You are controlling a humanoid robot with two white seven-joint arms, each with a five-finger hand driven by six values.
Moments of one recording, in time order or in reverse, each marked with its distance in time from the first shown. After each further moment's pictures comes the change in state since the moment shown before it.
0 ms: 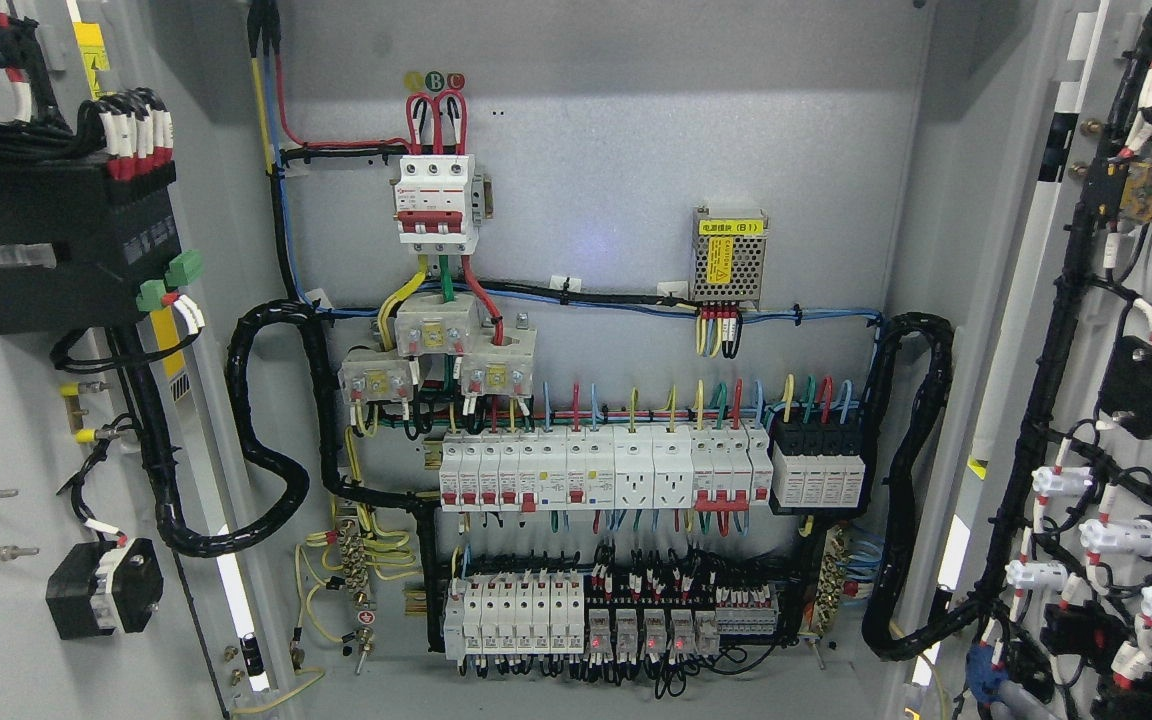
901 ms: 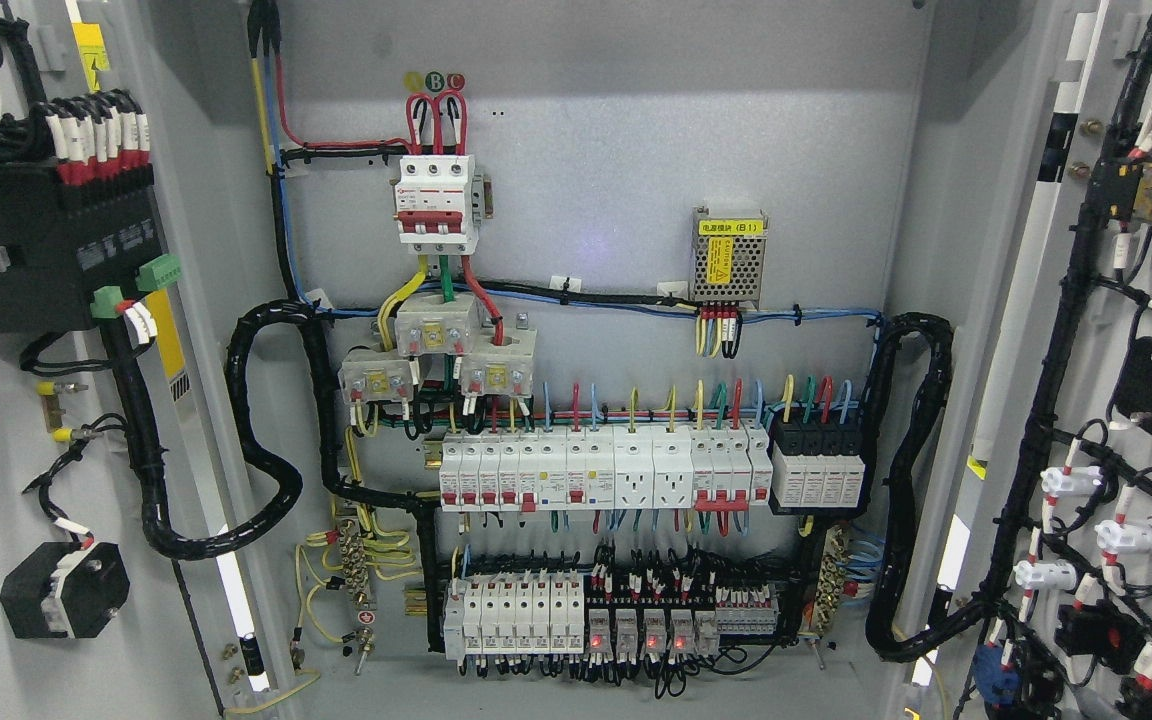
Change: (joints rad) left arm -0.025 0.040 0.189 0.096 0.311 0.153 -0.212; right arm 0.042 0.036 -0.090 0.004 -0.054 -0.010 -0.001
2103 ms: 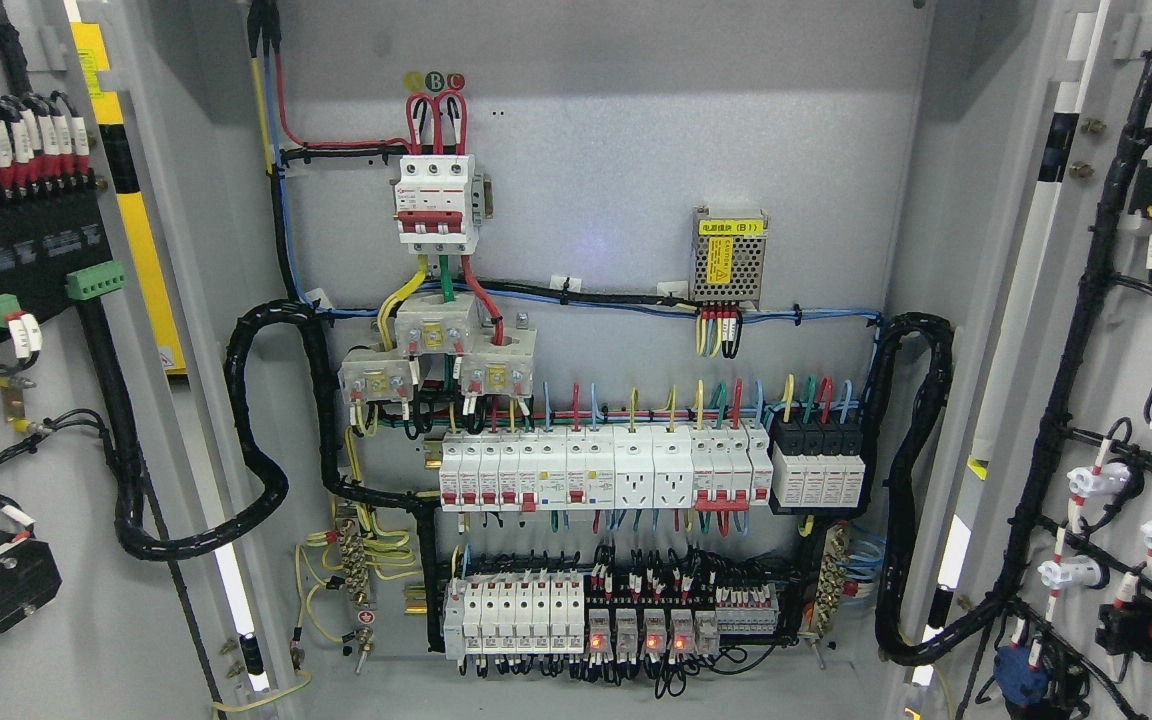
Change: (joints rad) left arm -0.130 0.112 0.147 0.265 0.105 0.084 -0.057; right arm 0.024 -0.004 -0.107 0.041 -0.169 0.008 0.002
